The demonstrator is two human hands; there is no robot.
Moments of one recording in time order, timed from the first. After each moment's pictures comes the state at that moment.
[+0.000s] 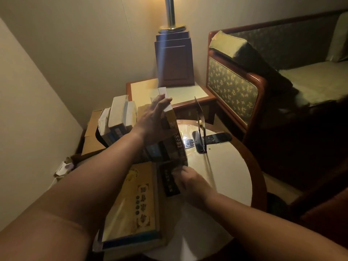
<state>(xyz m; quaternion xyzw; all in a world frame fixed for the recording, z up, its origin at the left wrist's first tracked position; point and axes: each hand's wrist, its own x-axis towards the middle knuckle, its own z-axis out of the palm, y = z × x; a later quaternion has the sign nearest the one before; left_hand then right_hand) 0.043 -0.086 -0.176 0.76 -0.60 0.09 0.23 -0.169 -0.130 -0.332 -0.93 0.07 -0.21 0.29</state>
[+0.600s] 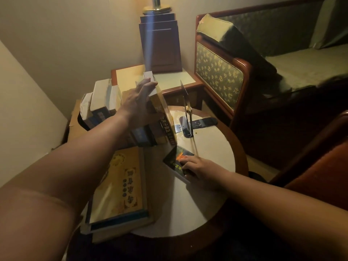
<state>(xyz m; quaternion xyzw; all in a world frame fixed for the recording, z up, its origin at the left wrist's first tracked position) 0.043 -0.089 -0.177 0.76 -0.60 0.10 0.22 -0.237 -0.176 -0.323 -0.98 0.02 -0.08 0.17</state>
